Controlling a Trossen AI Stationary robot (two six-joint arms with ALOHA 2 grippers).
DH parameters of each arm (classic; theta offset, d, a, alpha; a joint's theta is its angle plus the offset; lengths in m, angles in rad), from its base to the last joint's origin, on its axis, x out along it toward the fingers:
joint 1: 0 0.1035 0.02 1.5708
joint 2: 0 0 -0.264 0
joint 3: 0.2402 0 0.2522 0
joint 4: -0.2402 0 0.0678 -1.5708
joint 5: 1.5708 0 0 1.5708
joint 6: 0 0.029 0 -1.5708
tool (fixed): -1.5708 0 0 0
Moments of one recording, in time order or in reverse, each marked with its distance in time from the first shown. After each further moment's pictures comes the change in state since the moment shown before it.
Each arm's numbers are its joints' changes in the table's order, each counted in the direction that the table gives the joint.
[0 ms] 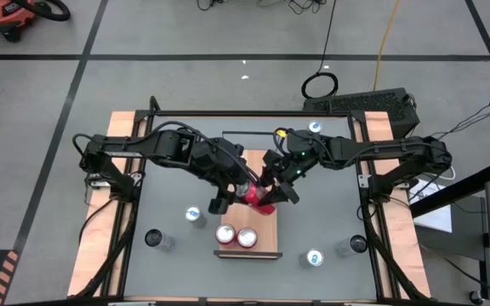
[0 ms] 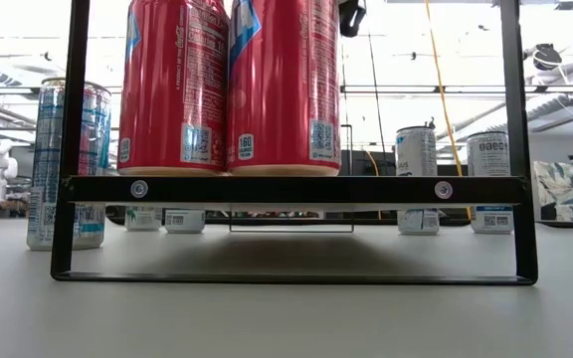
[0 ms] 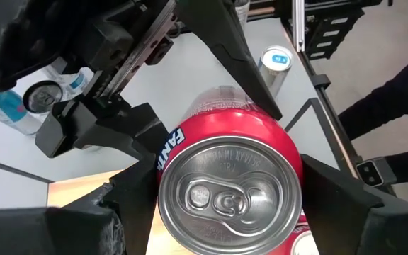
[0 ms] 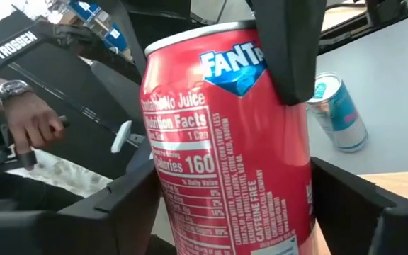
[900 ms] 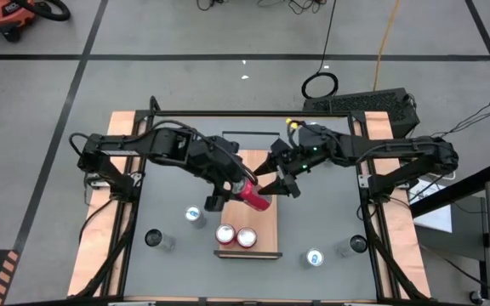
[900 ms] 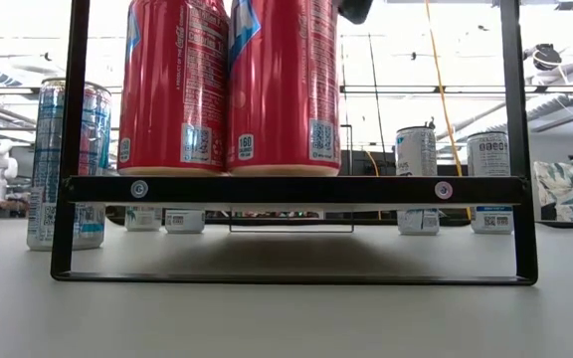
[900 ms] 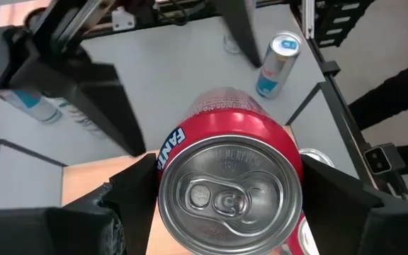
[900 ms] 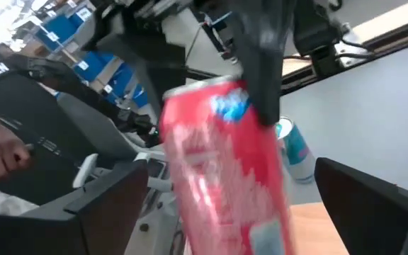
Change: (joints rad) left arm 0.005 0.016 0.000 -0.057 0.011 0.009; right arm -0.013 0.075 0.000 -0.018 -0.179 -0.039
